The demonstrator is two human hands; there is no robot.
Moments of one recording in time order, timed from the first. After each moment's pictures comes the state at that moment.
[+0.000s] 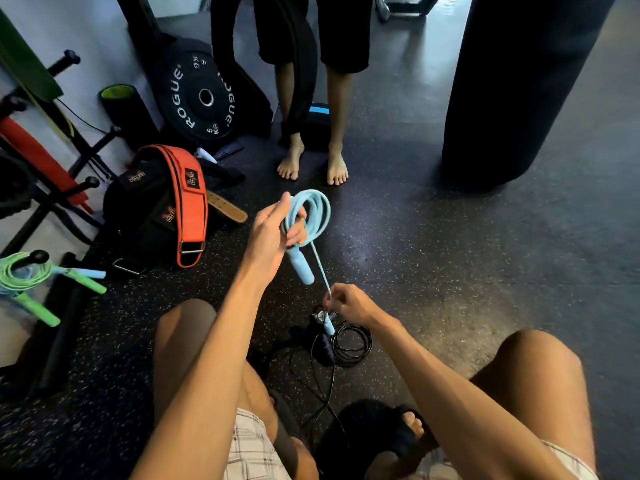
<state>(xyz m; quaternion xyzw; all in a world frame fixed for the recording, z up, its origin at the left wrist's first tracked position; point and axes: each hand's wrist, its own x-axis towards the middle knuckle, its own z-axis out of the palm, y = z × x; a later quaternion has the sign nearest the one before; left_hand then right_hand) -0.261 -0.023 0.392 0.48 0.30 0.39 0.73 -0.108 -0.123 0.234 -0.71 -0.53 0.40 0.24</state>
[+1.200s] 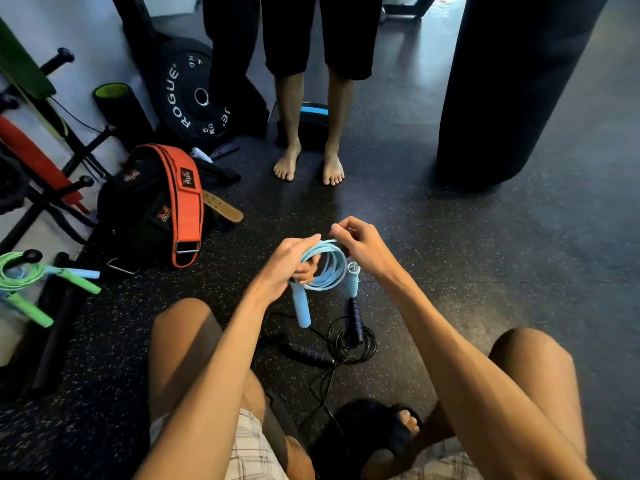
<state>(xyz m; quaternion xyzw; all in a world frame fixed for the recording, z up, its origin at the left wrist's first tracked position) -0.254 -0.043 0.354 0.58 0.34 0.20 0.72 -0.090 -0.097 0.351 -0.64 -0.49 0.35 0.47</state>
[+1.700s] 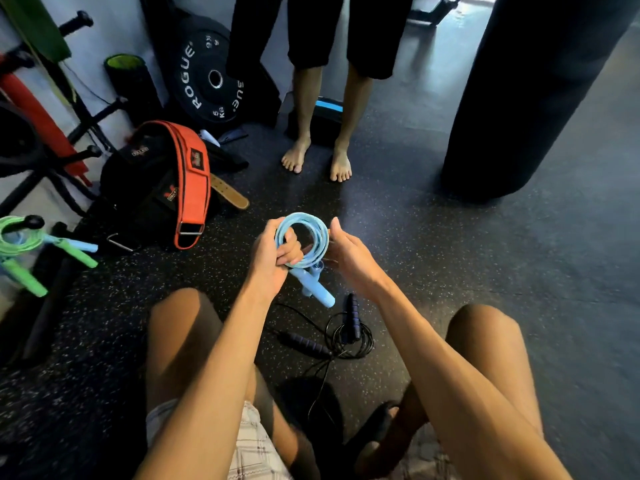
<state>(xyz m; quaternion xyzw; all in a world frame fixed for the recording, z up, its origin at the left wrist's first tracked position) -0.291 -0.031 0.335 0.32 0.34 0.39 0.79 -0.145 -0.095 0.337 -0.55 -0.36 0.57 0.49</state>
